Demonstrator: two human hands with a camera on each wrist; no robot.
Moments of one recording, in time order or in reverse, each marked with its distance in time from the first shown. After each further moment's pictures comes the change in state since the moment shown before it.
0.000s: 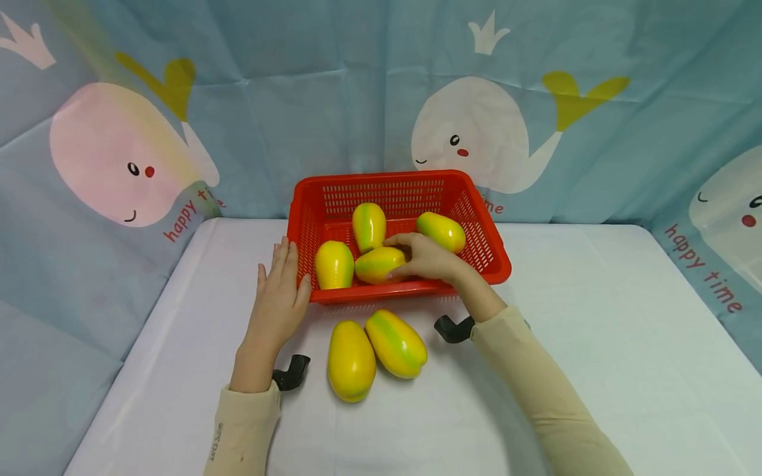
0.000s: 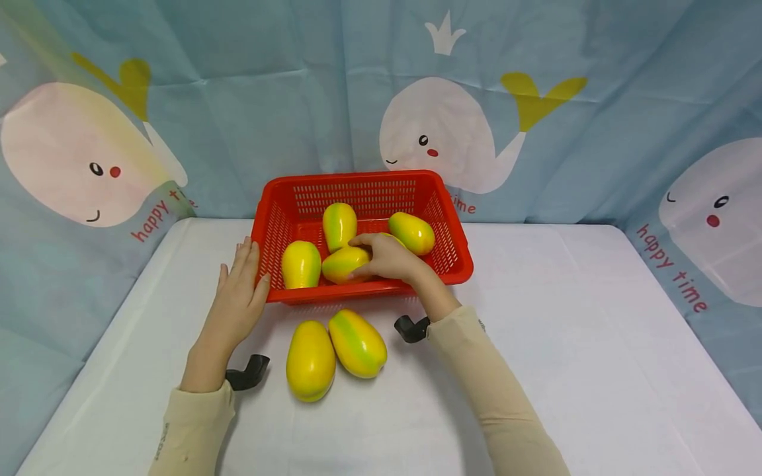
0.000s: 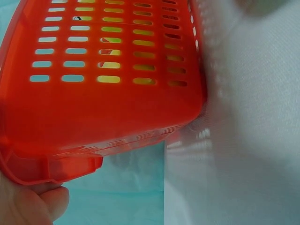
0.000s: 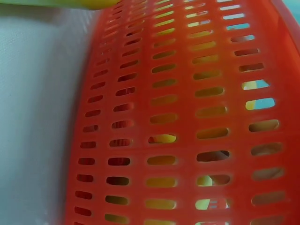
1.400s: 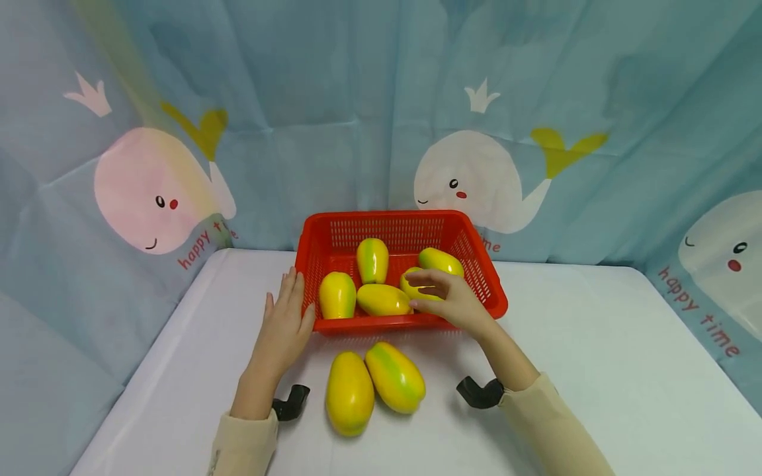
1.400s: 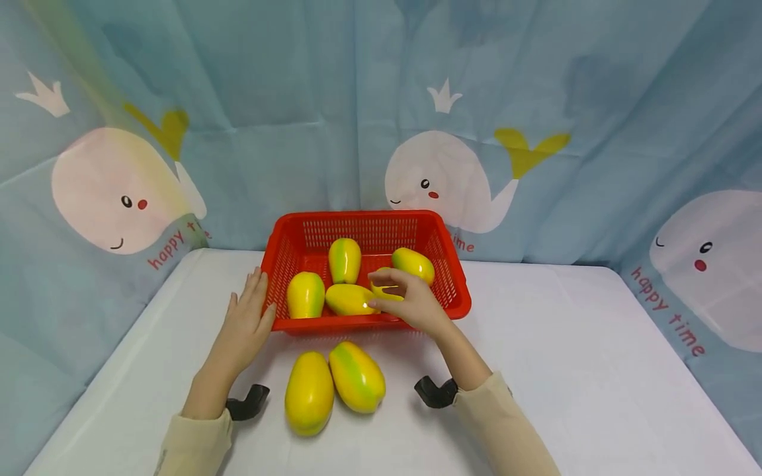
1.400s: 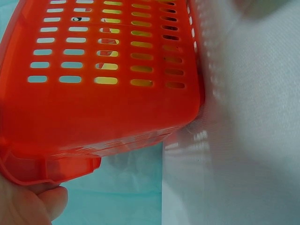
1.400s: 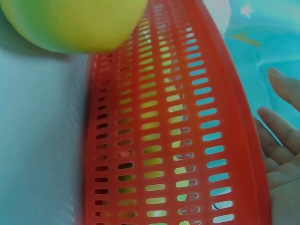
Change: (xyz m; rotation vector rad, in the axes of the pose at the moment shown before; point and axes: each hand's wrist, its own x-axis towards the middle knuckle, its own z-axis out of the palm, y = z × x) left_hand -0.007 0.003 -0.001 0.008 -0.020 -0.032; right_hand -0.061 0.001 0.001 0.384 0.211 -0.111
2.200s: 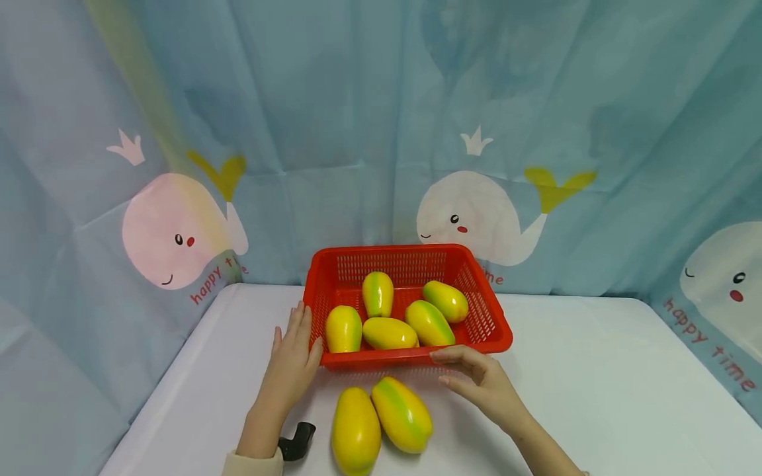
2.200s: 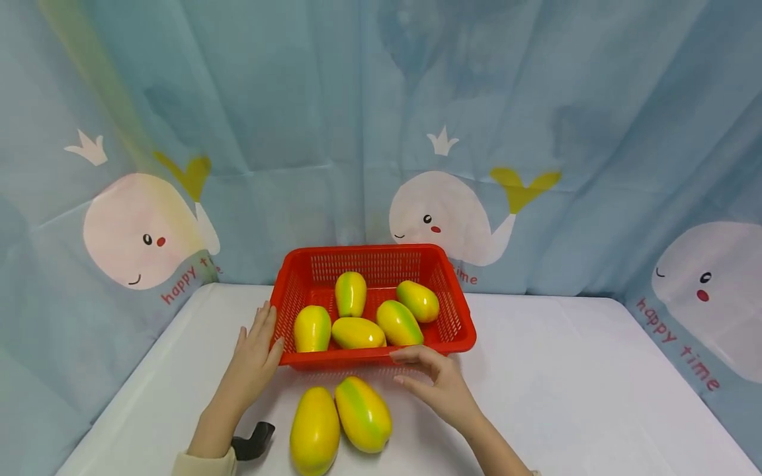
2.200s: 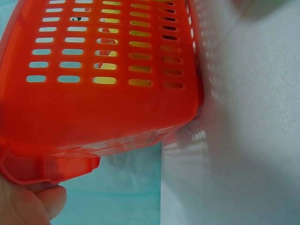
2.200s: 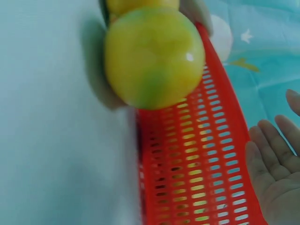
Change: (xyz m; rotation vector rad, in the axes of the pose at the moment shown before) left_hand -0.008 0.003 0.005 0.008 0.053 0.000; right_hand -0.080 0.019 0.020 0.096 0.098 -0.147
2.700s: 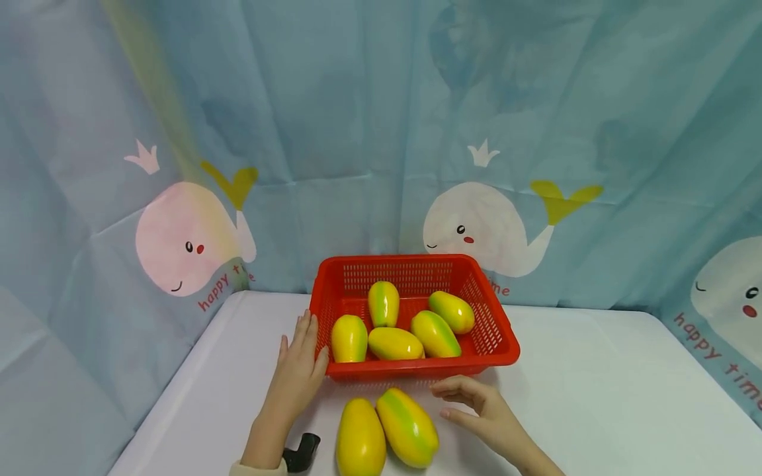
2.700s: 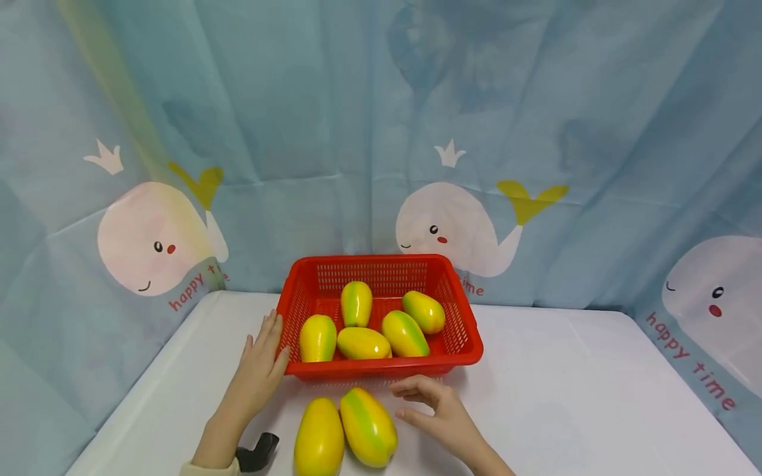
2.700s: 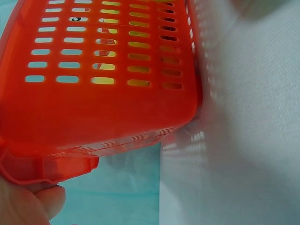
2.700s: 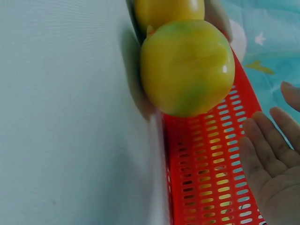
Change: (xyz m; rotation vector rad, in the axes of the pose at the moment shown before) left_hand -0.004 -0.001 0.002 0.009 0.042 0.024; right_hand -0.013 0.016 0.009 0.033 -0.120 0.026
